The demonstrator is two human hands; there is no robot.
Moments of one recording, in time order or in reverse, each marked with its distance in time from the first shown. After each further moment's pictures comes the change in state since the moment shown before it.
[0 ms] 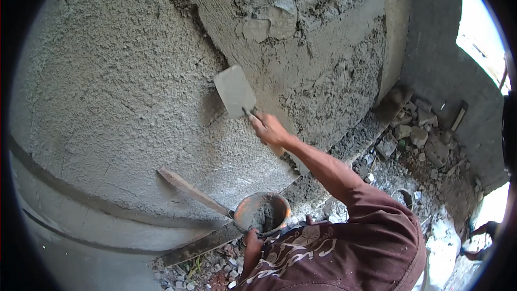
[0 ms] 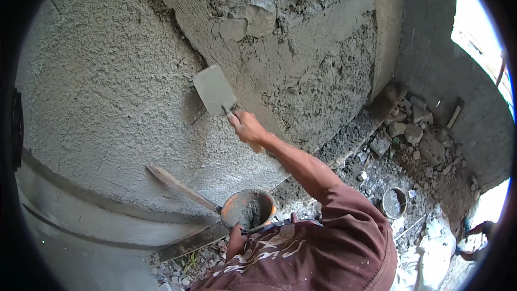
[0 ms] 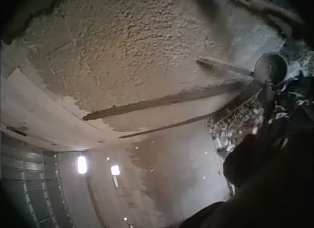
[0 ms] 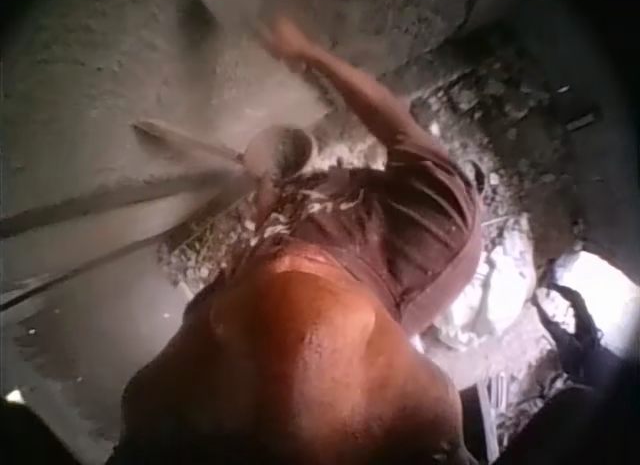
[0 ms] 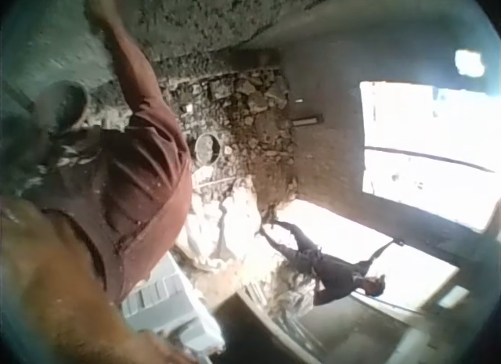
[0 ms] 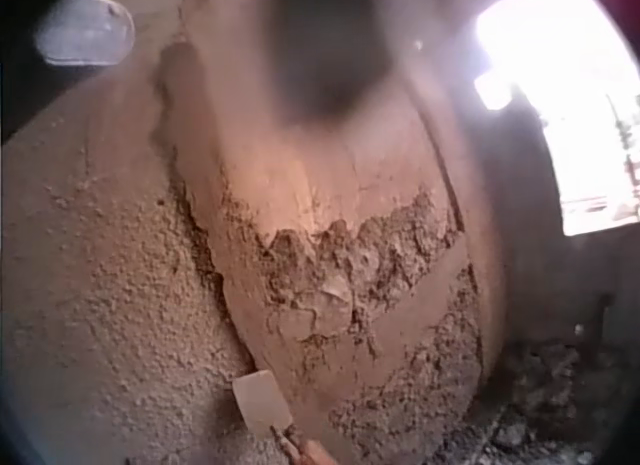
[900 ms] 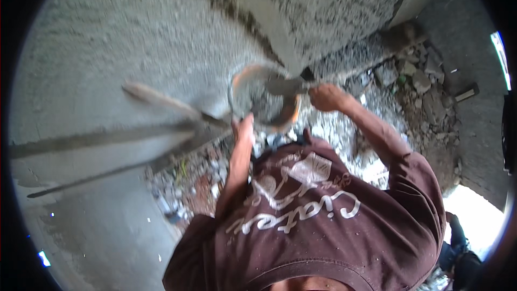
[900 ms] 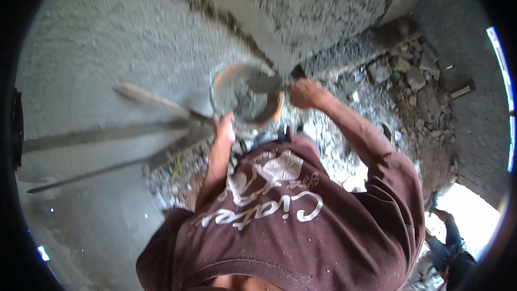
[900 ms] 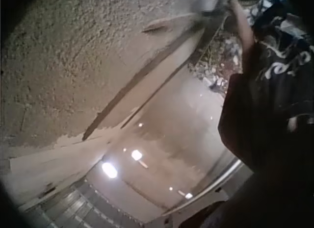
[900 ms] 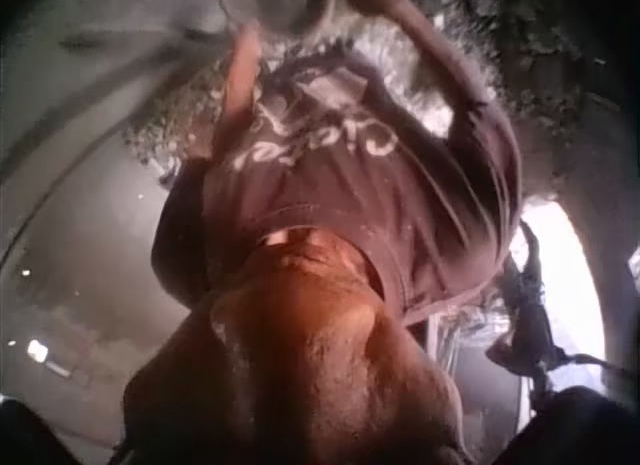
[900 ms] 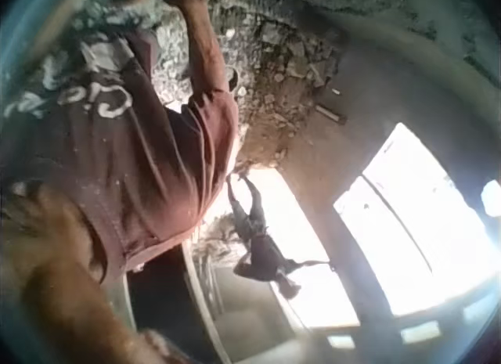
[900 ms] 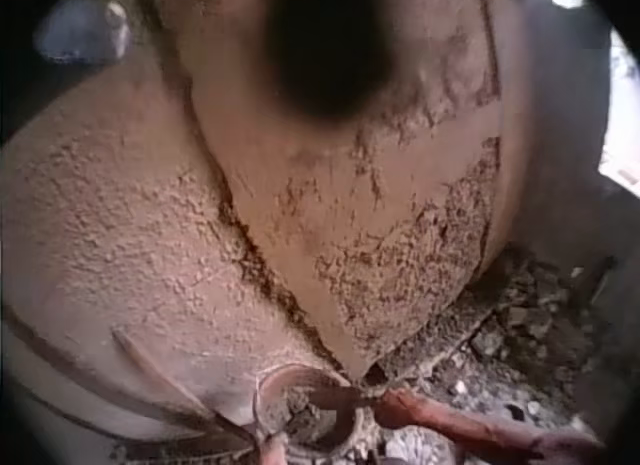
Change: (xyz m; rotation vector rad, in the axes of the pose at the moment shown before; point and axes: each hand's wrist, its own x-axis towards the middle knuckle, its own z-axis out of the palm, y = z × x) left_hand 0.050 0.192 -0.005 -0.991 0.223 -0.431; right_hand -0.195 0.152 -0.097 -1.087 -0.632 0.102
